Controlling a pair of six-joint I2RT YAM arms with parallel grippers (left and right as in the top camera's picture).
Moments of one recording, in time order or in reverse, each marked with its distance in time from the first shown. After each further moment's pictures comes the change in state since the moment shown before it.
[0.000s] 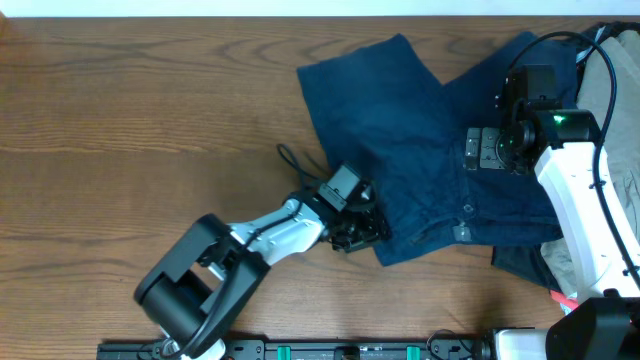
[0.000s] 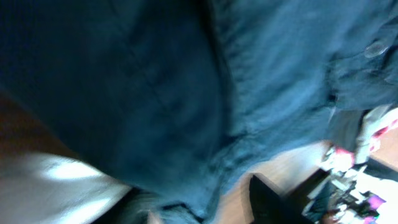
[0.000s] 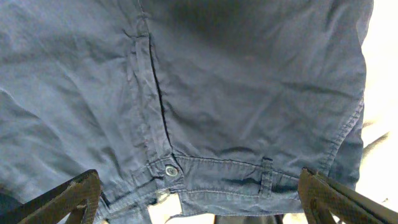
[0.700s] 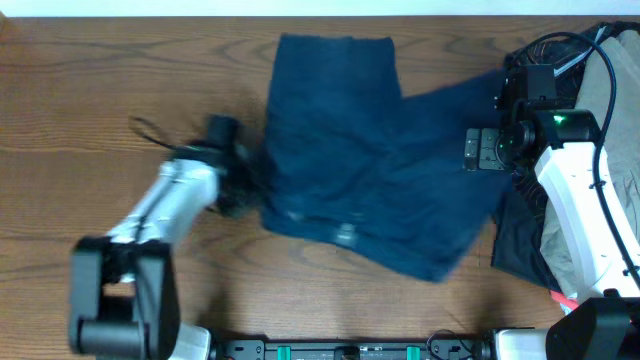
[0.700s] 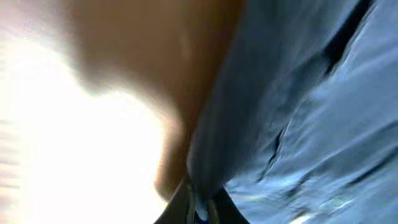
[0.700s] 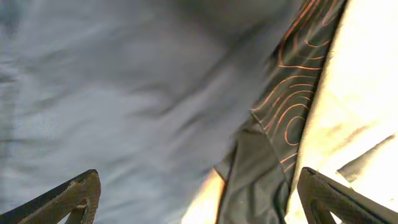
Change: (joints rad) left arm 0.682 -0.180 0.107 -0.559 -0.237 0.423; right arm 0.000 0.000 0.000 -0.008 -0.021 -0.001
